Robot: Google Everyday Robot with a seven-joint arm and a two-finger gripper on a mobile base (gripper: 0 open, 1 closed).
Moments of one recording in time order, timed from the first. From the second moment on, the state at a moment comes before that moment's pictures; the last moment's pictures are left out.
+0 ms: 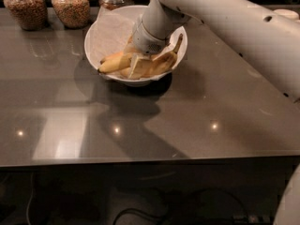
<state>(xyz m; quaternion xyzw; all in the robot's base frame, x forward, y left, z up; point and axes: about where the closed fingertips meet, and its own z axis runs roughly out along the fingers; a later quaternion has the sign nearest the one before) 0.640 0.049 0.878 -0.77 0.58 0.04 0.28</state>
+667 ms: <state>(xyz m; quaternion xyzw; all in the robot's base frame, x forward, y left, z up) 0.642 0.043 0.895 -0.76 0.58 0.02 0.28</state>
